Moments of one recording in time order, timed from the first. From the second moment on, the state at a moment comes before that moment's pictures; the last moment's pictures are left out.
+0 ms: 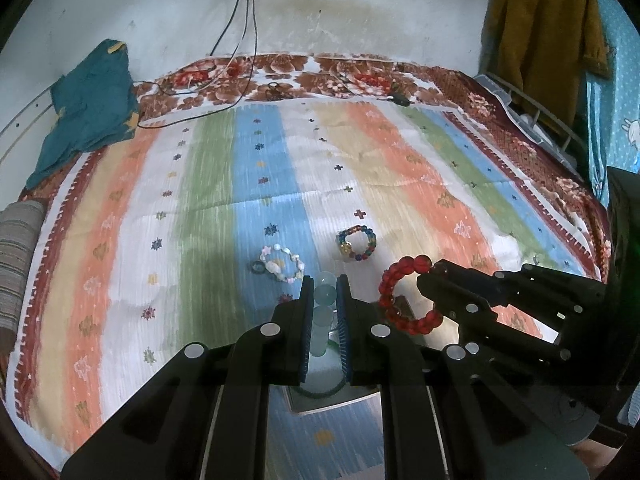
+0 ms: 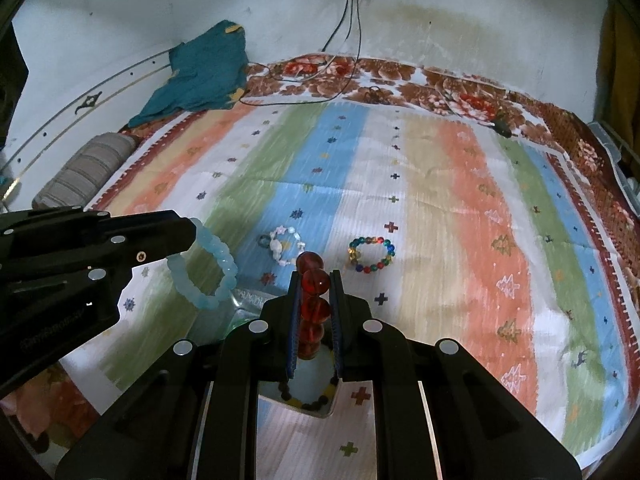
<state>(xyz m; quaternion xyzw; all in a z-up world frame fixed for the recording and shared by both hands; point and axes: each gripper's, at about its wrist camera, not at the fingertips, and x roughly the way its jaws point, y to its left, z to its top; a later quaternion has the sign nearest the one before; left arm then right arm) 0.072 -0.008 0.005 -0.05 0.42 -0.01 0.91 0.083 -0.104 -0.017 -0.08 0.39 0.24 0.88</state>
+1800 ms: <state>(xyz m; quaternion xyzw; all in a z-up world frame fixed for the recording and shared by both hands) 0.160 0.046 -0.074 -0.08 0.53 0.07 0.84 0.177 -0.134 -0.062 -0.06 0.45 0.12 0.88</state>
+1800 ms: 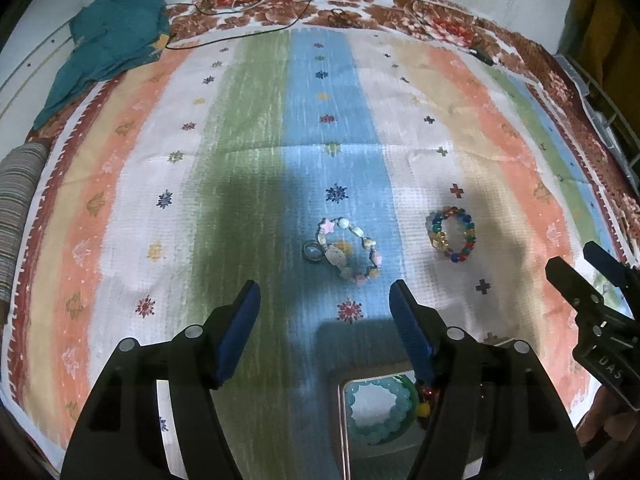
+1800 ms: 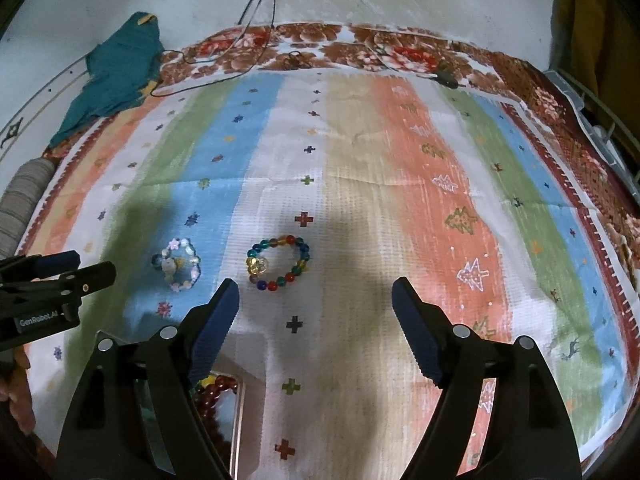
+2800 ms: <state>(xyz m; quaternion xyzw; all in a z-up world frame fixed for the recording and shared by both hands) 0.204 0.053 -0.122 -0.10 0.58 0.05 0.81 0.233 -0.119 -0.110 -0.07 0.50 0.11 0.86</state>
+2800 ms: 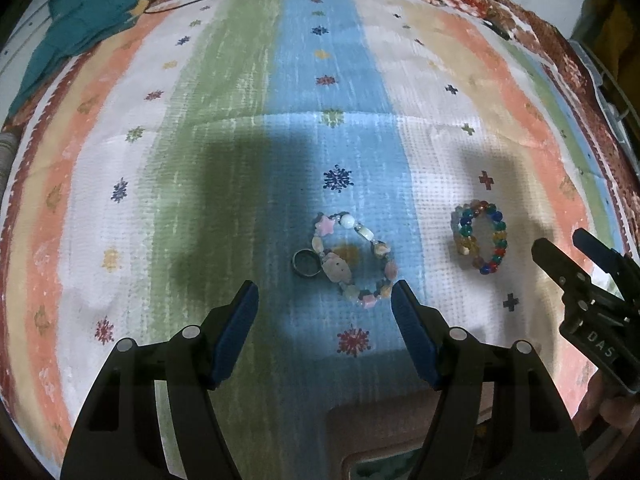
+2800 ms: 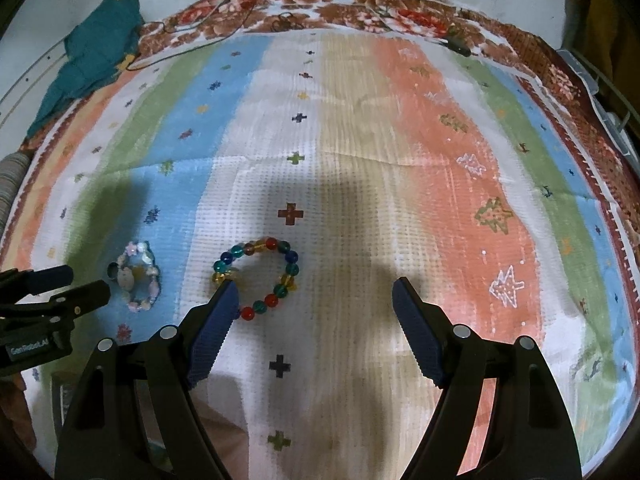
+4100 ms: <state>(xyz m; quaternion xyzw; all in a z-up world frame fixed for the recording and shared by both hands) 0.242 0.044 -0.154 -0.07 0.62 0.05 0.78 0.264 -0.107 -0.155 -0.07 0.54 0.12 0.83</state>
